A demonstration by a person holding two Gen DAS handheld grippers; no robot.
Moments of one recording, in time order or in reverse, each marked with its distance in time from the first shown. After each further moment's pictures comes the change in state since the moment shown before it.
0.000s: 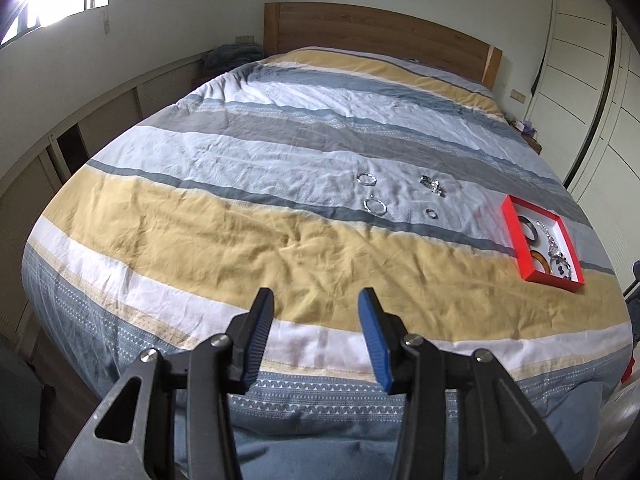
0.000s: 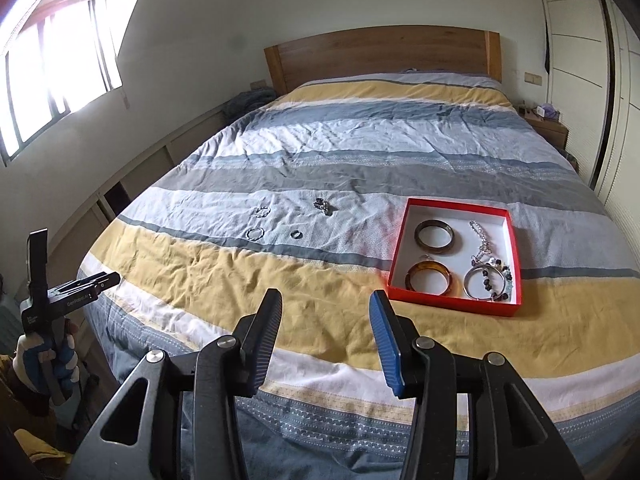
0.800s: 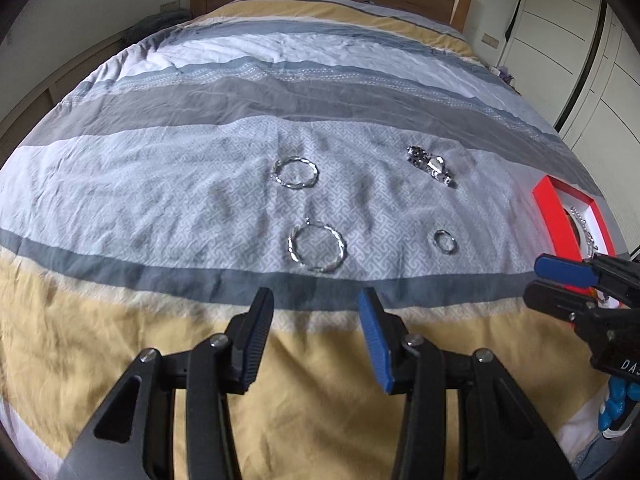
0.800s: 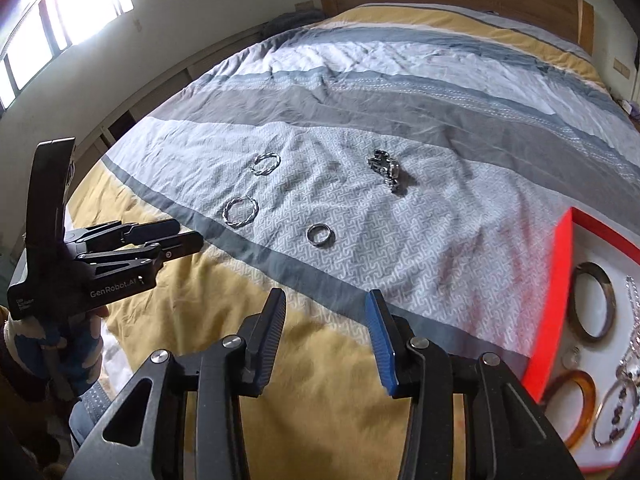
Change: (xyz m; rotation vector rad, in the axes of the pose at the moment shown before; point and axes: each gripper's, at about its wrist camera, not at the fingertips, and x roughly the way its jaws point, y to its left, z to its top) left arm 0.242 -0.078 0.082 0.132 0.162 -0.120; right arm 0.292 0.026 0.055 -0.138 0.258 0.149
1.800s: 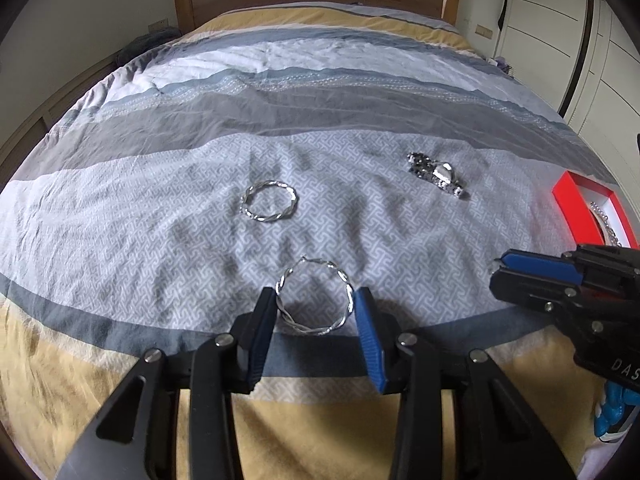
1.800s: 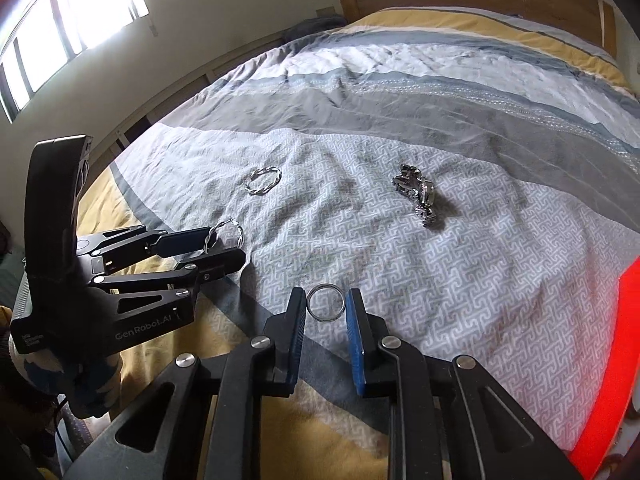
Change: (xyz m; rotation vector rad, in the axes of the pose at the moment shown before) left arm 0.028 -0.023 0.020 0.071 -0.043 0.041; right arm 0.049 -0.014 0.023 -0.016 -0.051 0.090
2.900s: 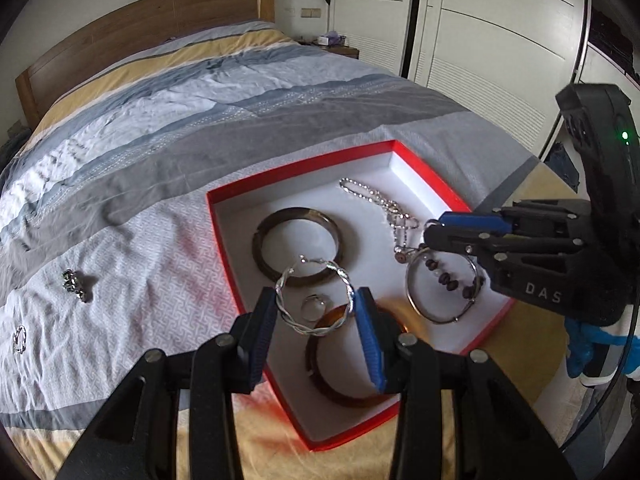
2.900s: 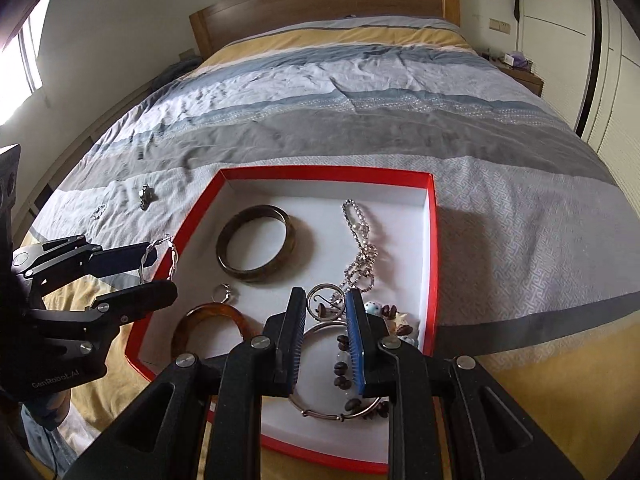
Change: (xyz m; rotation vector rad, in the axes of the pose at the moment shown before) left arm -0.030 -0.312 0.010 0.396 -0.026 -0.318; right arm -0.188 -0.208 -0.109 0.255 -0.075 -0.349
